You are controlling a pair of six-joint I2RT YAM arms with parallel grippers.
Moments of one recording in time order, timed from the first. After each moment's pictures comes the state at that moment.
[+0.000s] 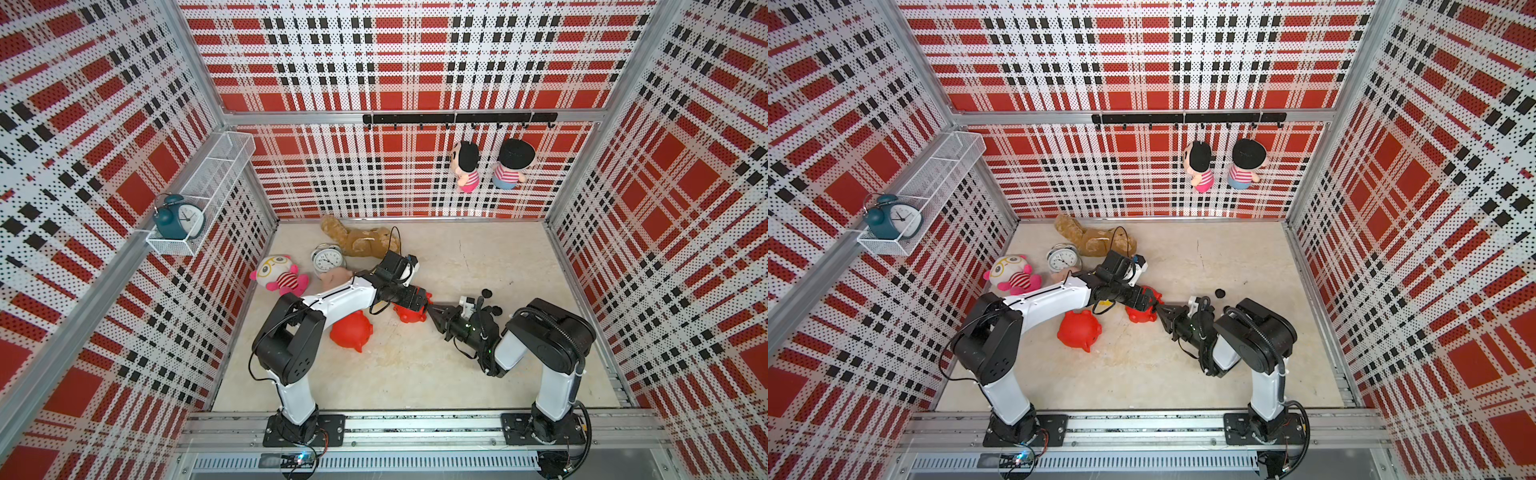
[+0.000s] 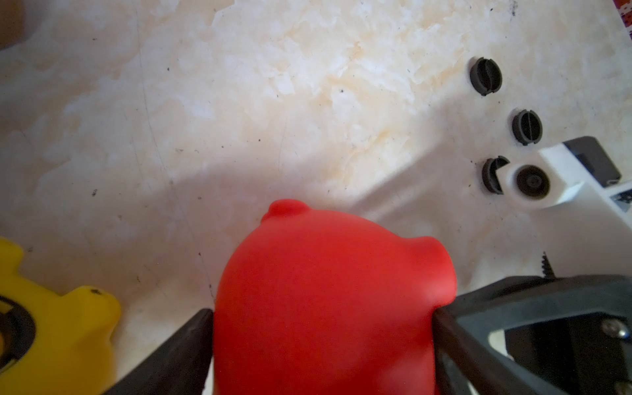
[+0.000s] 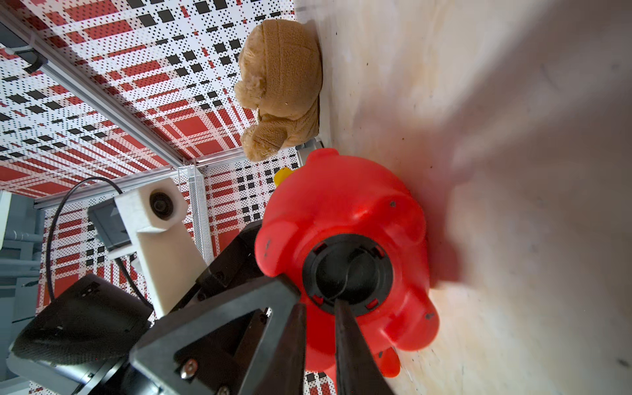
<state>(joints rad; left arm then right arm) -0.62 1.79 1.19 -0.36 0.21 -0.20 0.65 1.88 0.35 1.38 -0.16 1.73</state>
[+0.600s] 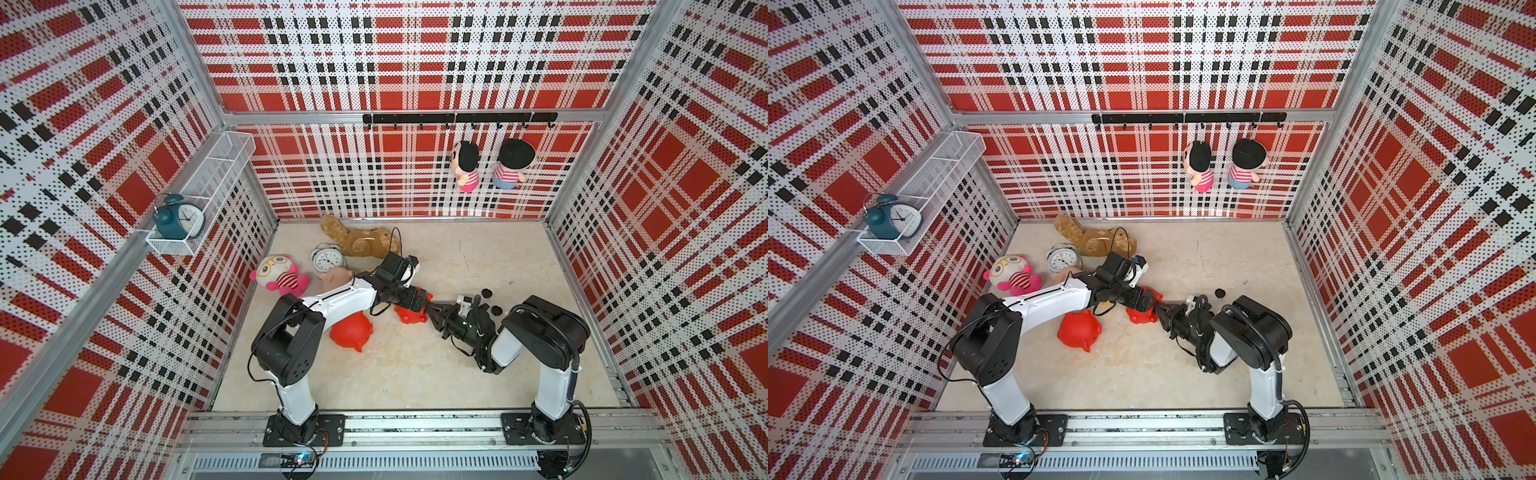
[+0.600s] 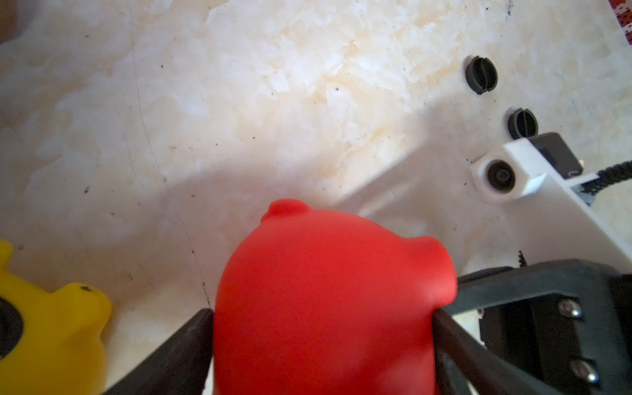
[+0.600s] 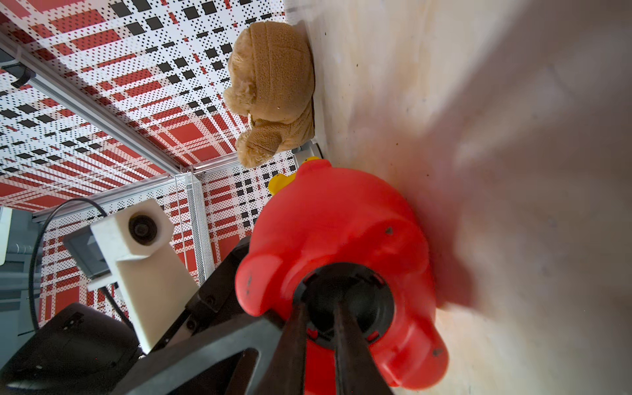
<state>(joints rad) -0.63 1.78 1.18 -0.35 0.20 -0.21 0.65 1.92 0.39 1.36 -0.17 1.77</state>
